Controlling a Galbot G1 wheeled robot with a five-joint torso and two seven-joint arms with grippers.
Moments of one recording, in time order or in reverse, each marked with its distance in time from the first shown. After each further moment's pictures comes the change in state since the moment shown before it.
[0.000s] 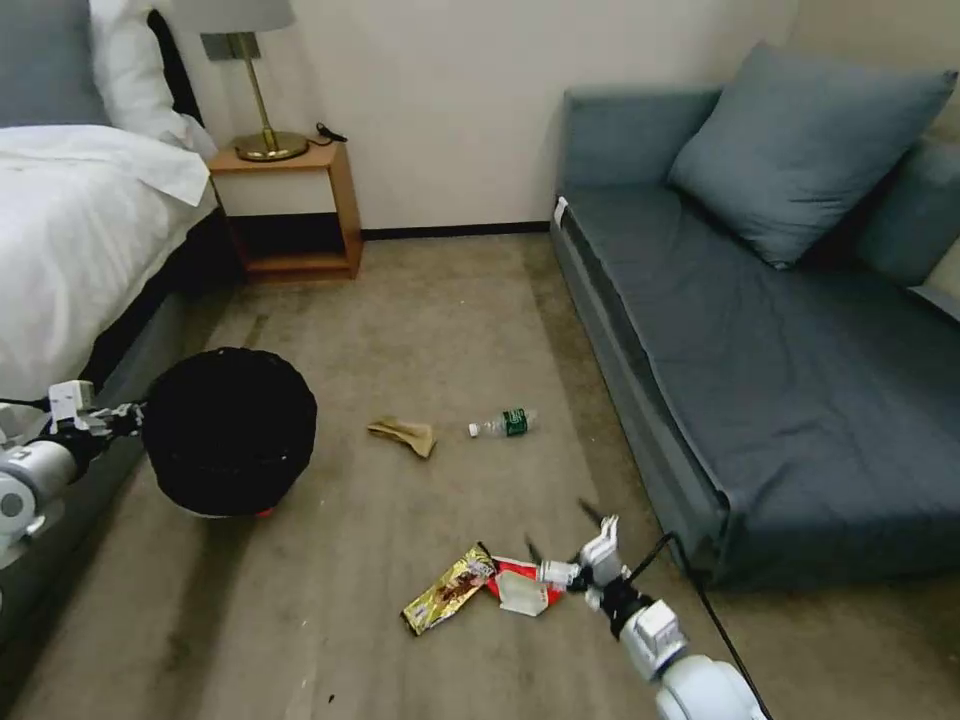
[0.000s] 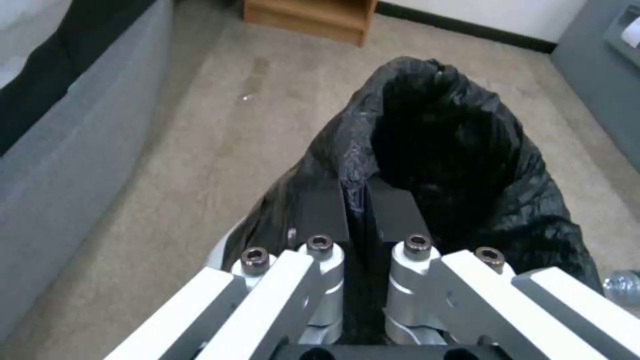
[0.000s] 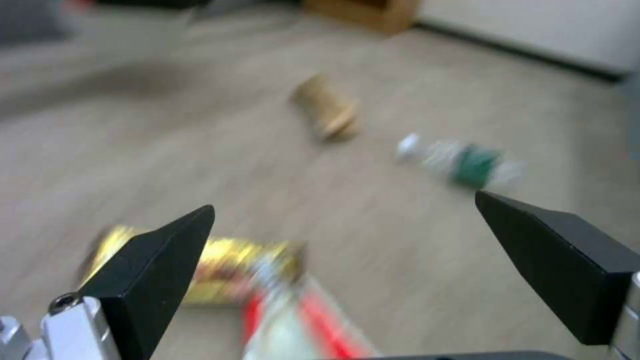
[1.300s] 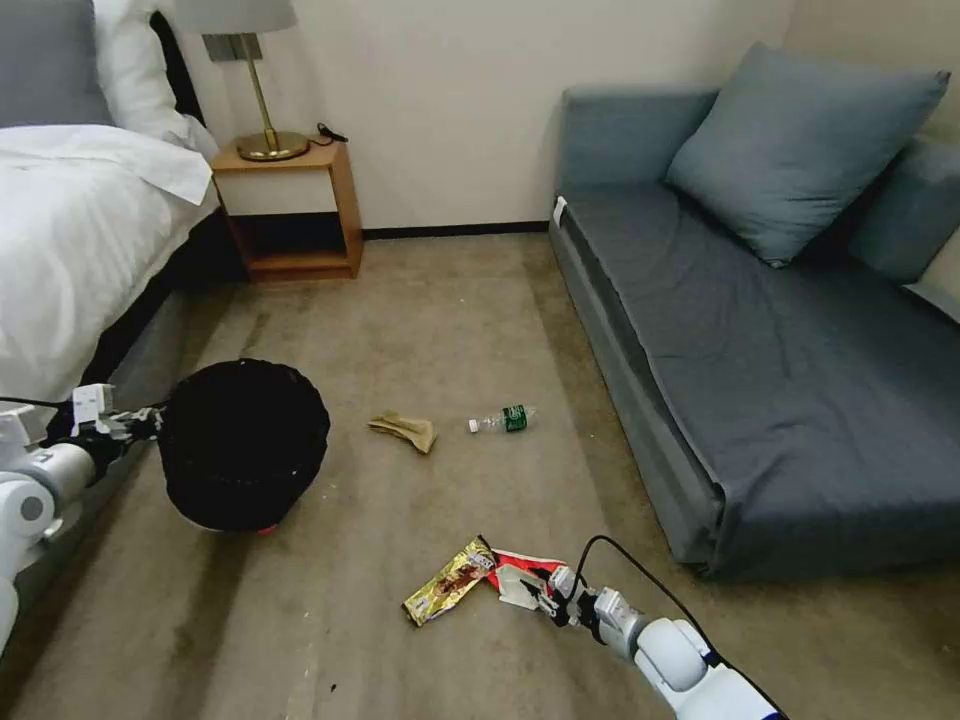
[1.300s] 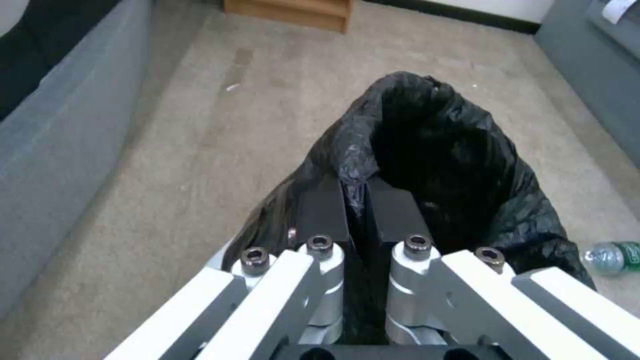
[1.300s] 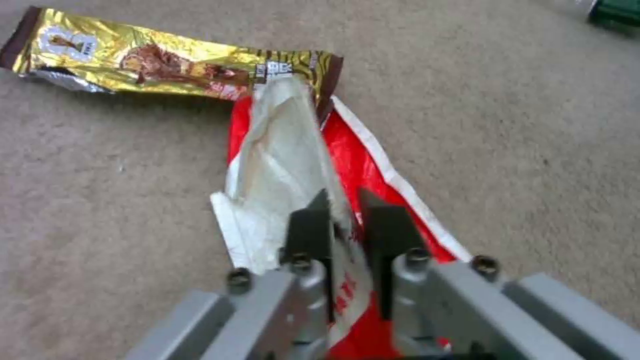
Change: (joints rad) left arm 0.007 -0.001 0.027 -0.041 0.015 0.011 -0.002; right arm 0.369 0.030 -0.176 -0.532 -0.002 -0.009 -0.101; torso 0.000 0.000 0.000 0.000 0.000
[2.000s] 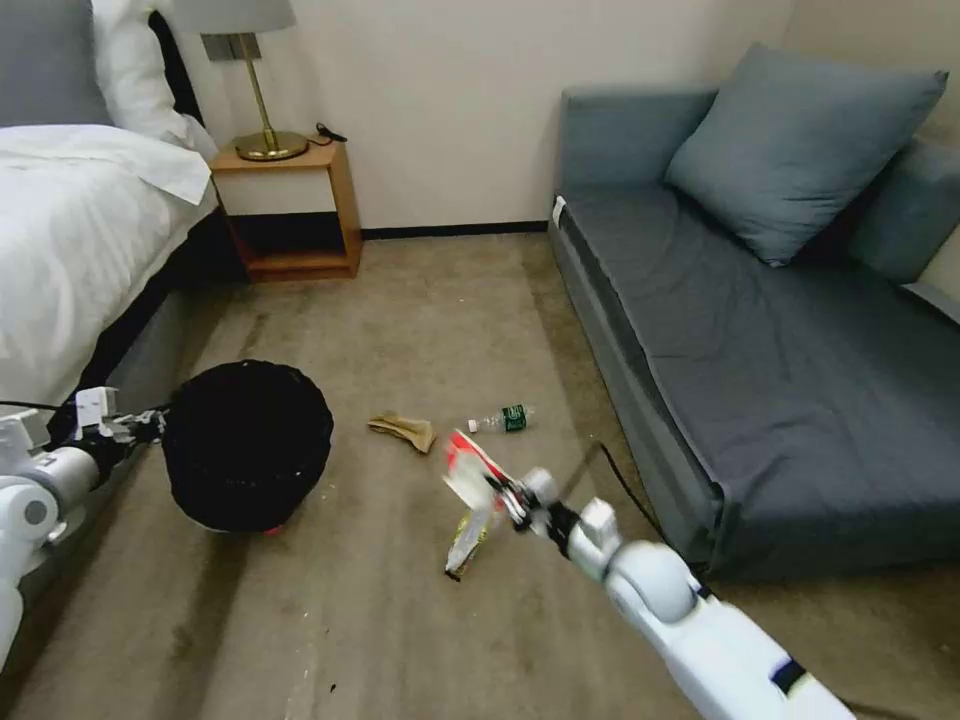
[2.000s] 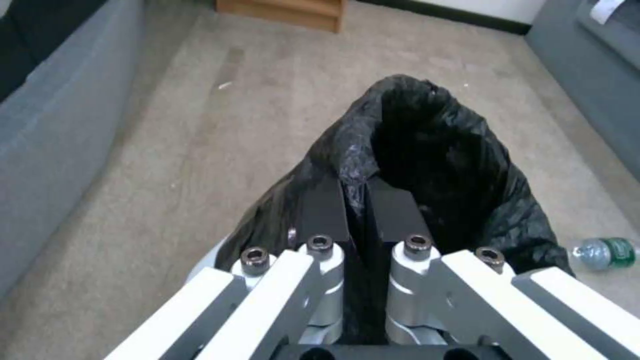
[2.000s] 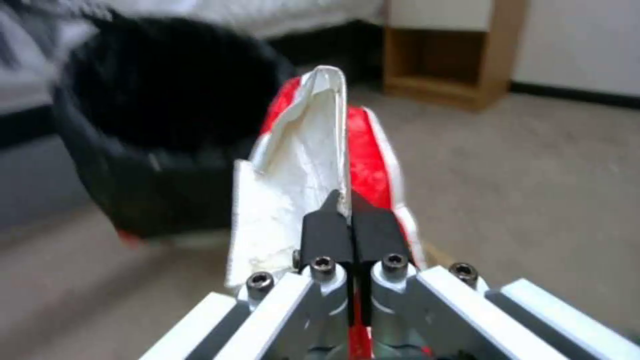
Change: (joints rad) left arm 0.020 -0.022 -0.013 -0.029 0.008 0.000 0.004; right arm 0.238 -0.076 -0.260 0.513 0.485 -0.275 0.211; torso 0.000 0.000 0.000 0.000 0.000
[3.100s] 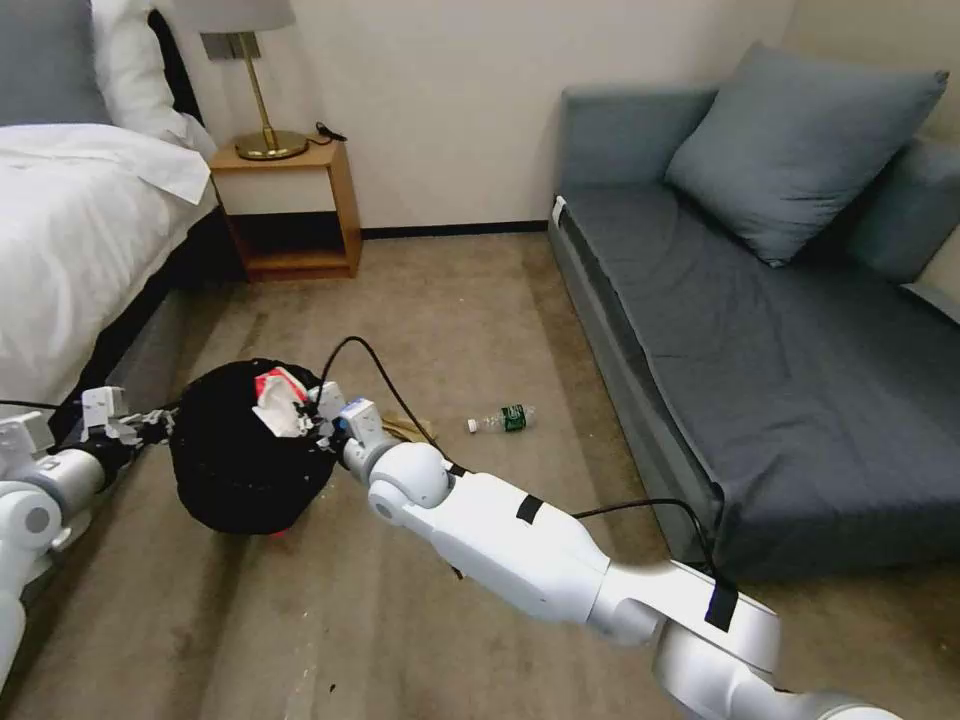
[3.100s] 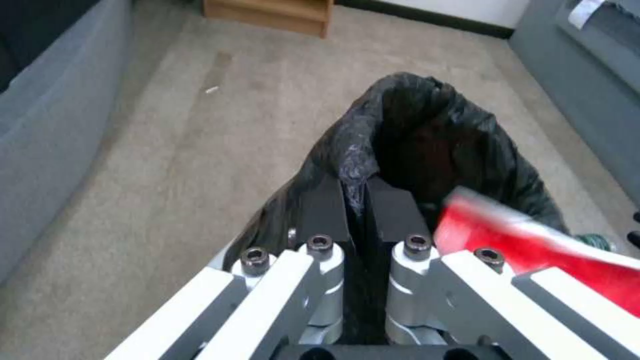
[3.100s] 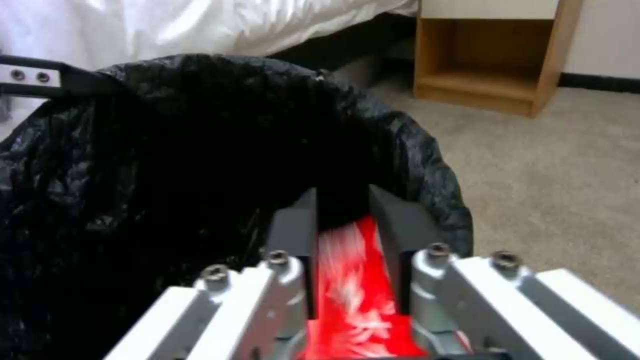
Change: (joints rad) left arm 0.033 -0.025 -0.033 -0.063 0.004 0.017 0.003; right arm 0.459 0.474 -0.403 -0.454 0.218 -0.078 0.390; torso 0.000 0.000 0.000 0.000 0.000
